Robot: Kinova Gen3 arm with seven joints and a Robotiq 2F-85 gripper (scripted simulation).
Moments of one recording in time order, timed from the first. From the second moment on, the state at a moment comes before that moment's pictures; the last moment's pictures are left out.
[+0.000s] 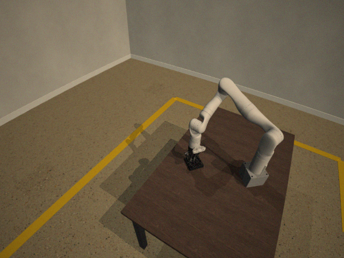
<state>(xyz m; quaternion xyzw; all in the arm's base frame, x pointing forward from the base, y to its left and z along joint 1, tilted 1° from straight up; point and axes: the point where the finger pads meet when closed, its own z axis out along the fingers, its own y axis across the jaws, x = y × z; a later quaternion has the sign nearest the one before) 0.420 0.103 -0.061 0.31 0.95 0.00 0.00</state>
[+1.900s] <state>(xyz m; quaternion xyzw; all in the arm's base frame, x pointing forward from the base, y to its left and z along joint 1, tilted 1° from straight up) 0.420 0.103 -0.061 0.31 0.95 0.00 0.00</state>
